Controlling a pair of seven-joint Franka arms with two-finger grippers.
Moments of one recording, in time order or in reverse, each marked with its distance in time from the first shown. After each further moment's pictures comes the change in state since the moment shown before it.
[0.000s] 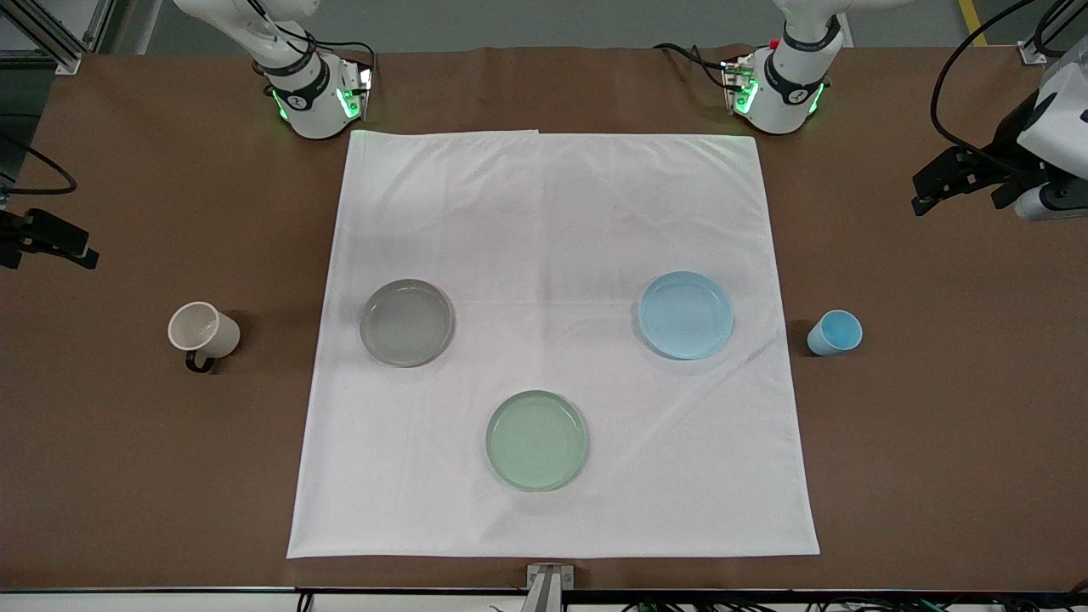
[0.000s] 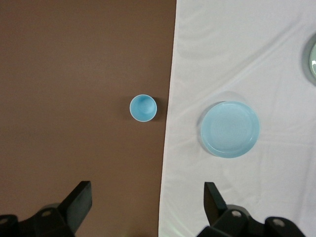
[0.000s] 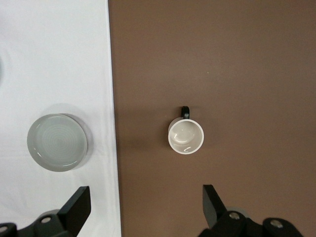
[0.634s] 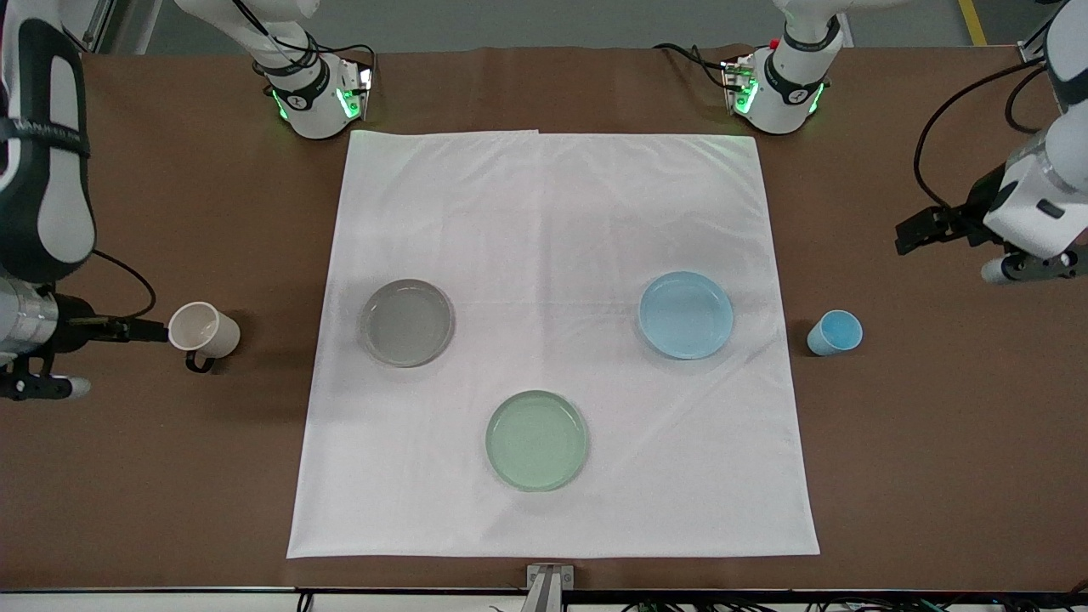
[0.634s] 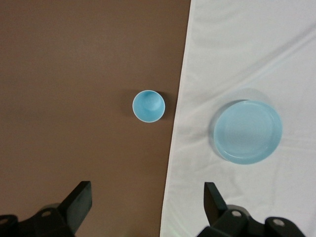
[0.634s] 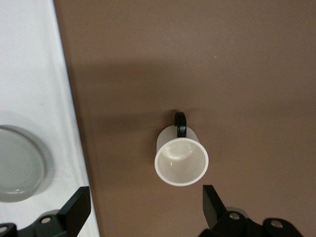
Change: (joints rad) left arm 0.051 0.099 0.002 -0.128 0.000 0.140 0.001; right arm -0.055 0.310 -0.006 -0.054 -0.001 0.202 -0.032
